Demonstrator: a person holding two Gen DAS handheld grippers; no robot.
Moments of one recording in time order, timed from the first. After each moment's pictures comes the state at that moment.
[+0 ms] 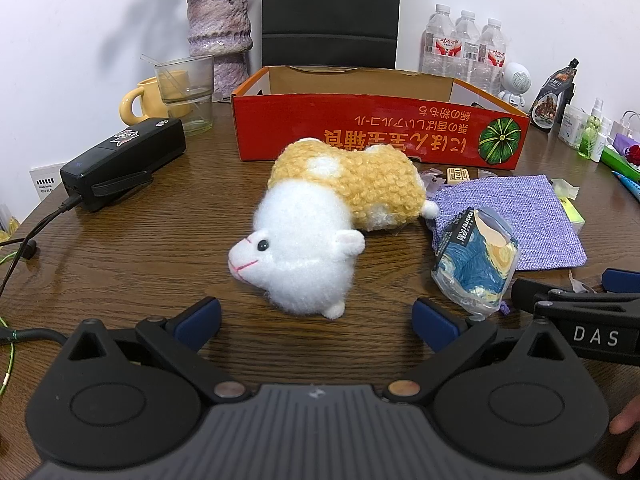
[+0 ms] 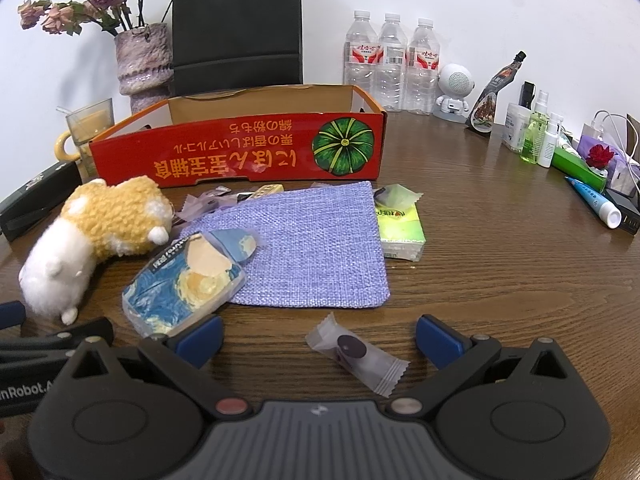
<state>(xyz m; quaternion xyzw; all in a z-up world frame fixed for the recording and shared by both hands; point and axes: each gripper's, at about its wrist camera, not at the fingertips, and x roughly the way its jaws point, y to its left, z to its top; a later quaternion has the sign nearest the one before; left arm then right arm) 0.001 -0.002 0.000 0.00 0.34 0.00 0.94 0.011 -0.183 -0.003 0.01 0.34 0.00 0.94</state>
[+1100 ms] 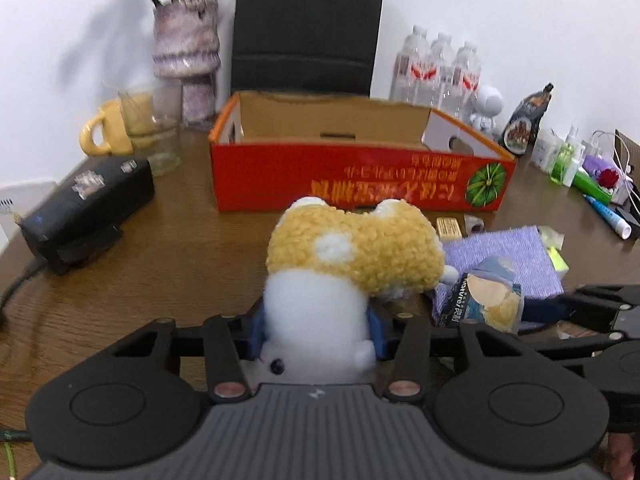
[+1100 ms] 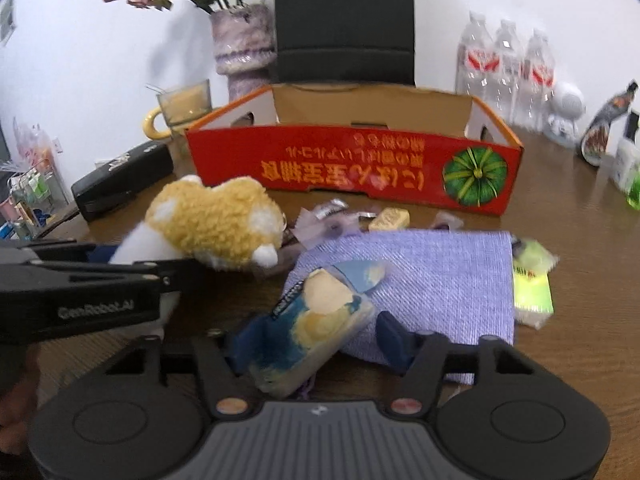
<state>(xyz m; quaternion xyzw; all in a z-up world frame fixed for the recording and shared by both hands) 0.036 0.029 0.028 -0.01 0.32 -0.06 0.94 0.042 -0.146 0.013 0.00 0.35 0.16 0.92</state>
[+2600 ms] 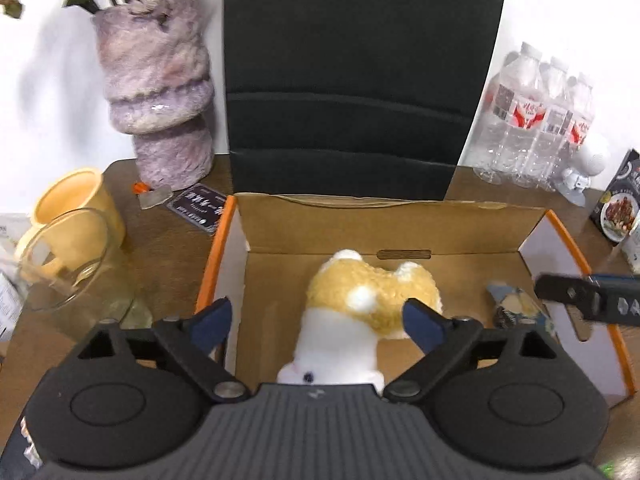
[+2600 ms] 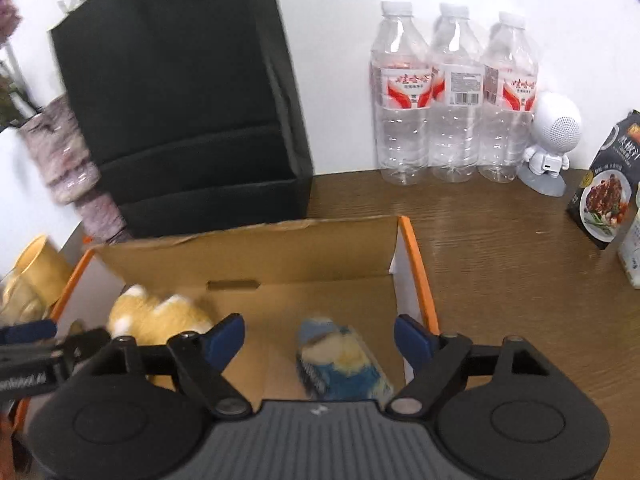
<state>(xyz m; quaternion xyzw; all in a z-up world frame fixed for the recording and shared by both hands) 0.309 0.024 0.086 -0.02 0.40 -0.01 0.91 0.323 -0.209 0.085 0.07 0.41 0.06 0.91</state>
